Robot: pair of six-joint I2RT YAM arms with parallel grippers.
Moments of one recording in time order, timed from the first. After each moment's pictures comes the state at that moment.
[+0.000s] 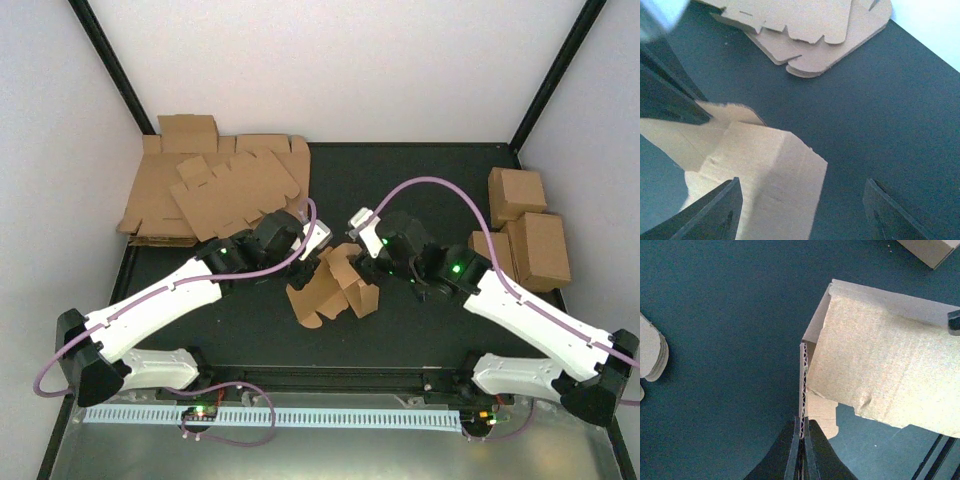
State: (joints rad) left arm -0.87 1.21 1.09 -0.67 0.03 -0.10; right arm 0.92 1.12 1.10 -0.70 0.19 -0.05
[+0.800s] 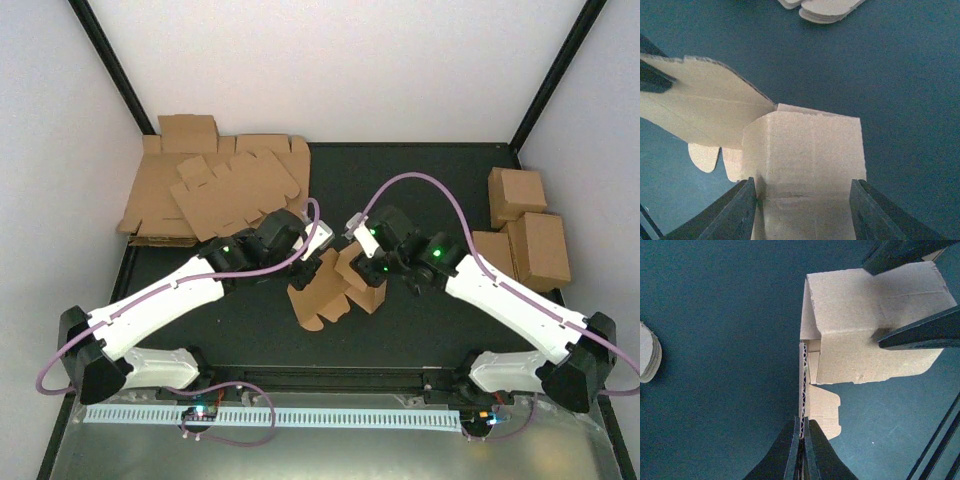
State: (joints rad) left arm -0.87 1.23 1.10 -0.68 0.05 -0.08; right arm 0.84 1.24 1.13 -0.78 0.04 -0.02
